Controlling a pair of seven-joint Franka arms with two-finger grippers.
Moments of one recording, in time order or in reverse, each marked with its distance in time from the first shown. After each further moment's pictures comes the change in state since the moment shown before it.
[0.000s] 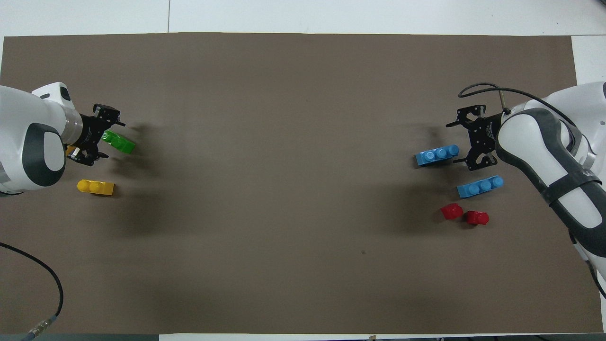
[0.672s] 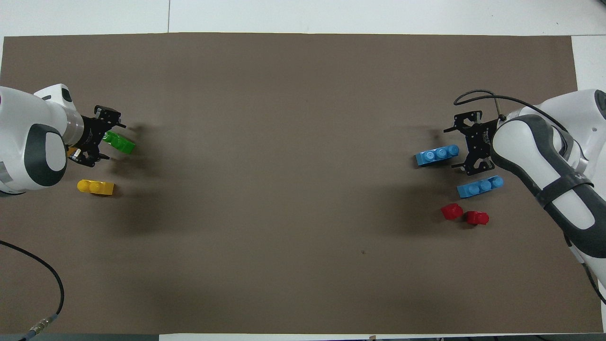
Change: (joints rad) left arm 0.001 0.016 0.004 0.000 0.001 0.001 -0.002; right arm 0.000 0.000 0.000 -0.037 0.000 0.024 -0.040
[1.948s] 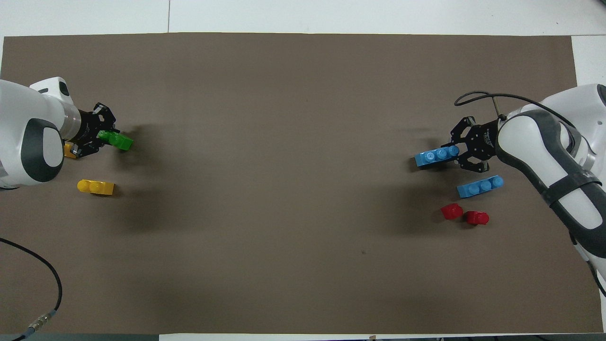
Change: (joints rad) left arm -0.005 0.001 -0.007 0.047 0.043 -0.024 0.000; right arm 0.000 -0.007 0.000 0.058 0.001 -0.140 -0.014
